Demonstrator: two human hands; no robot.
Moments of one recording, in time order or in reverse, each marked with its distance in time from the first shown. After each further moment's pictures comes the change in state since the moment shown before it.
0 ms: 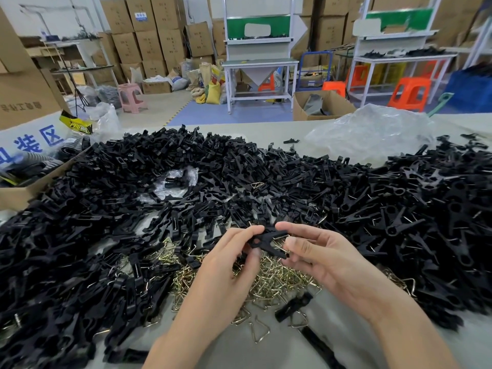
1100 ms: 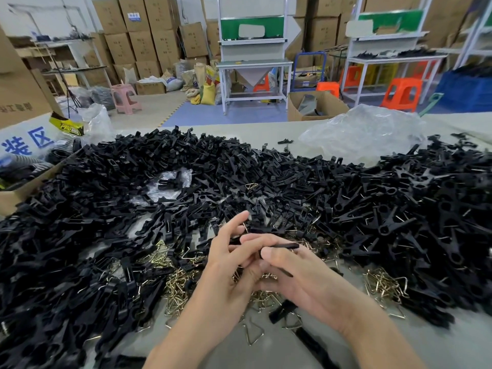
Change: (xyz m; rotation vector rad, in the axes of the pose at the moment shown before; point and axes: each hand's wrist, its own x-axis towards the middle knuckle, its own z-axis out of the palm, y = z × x) left_hand -0.001 0.007 0.005 -0.092 -0.077 0.062; right_hand -0.001 0.012 0.035 0.043 -0.233 -0.023
